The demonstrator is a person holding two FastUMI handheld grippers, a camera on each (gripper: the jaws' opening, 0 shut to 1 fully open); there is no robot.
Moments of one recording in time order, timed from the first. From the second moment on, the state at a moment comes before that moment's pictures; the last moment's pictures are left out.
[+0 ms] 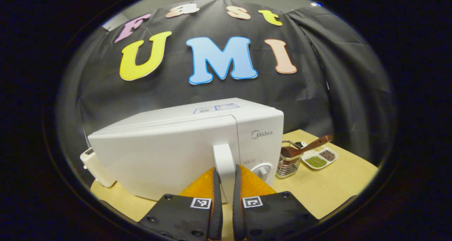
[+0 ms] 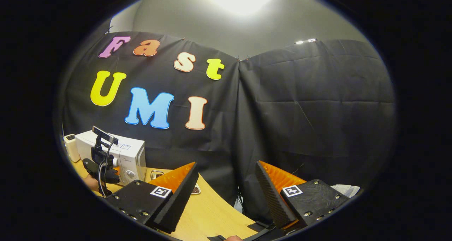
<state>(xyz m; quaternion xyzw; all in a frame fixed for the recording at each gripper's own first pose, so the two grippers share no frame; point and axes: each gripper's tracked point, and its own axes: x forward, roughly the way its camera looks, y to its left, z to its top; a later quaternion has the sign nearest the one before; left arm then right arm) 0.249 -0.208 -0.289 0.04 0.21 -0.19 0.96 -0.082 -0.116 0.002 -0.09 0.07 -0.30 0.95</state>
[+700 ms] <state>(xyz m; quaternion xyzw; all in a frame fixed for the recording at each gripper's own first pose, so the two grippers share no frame) 0.144 -0.141 -0.273 0.03 0.24 -0.13 0.96 -0.081 -0.114 -0.020 -0.03 0.06 -0.19 0.98</state>
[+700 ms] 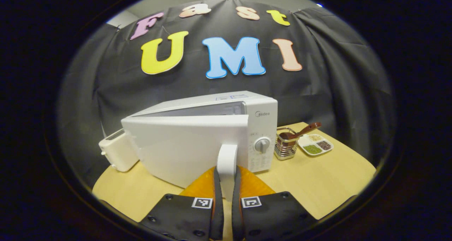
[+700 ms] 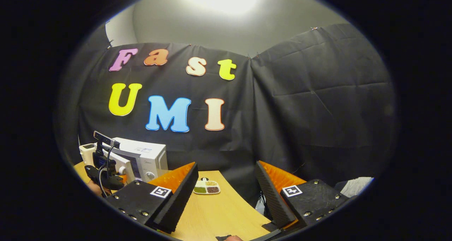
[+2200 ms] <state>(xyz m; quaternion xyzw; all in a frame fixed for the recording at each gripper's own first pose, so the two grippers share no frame) 0.030 0.124 -0.275 0.02 0.25 -0.09 0.96 -0.057 0.131 -0.008 0.03 0.04 -0.02 1.00</state>
